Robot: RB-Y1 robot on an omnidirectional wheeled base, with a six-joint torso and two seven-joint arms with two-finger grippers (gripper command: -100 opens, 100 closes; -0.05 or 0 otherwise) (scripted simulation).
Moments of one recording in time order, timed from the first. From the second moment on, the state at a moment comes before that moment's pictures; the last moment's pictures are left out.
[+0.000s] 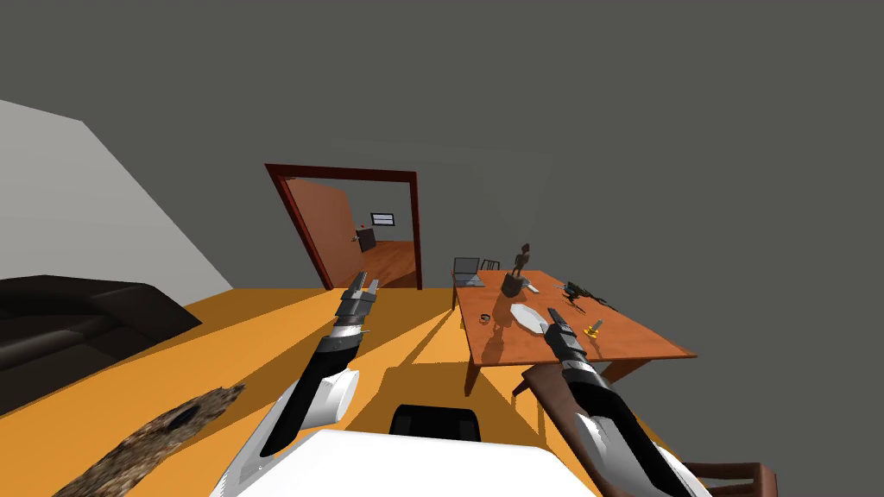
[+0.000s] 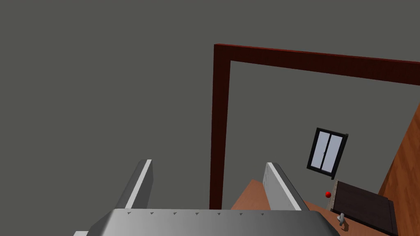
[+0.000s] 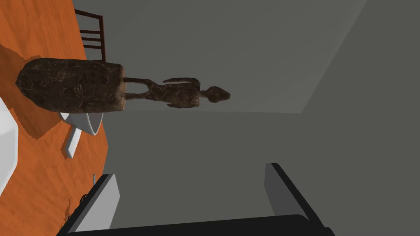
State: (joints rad) left arm 0.46 0.02 0.01 -2.22 -0.07 -0.40 0.12; right arm 0.49 -0.27 -0.30 -1.93 -0.15 -0.14 -0.13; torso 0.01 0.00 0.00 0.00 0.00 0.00
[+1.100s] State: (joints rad) left arm 0.46 0.02 0.01 -2.22 -0.07 -0.40 0.12; right arm 0.48 -0.35 -0.53 -1.70 -0.28 0.15 -0.35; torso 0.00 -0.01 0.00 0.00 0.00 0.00
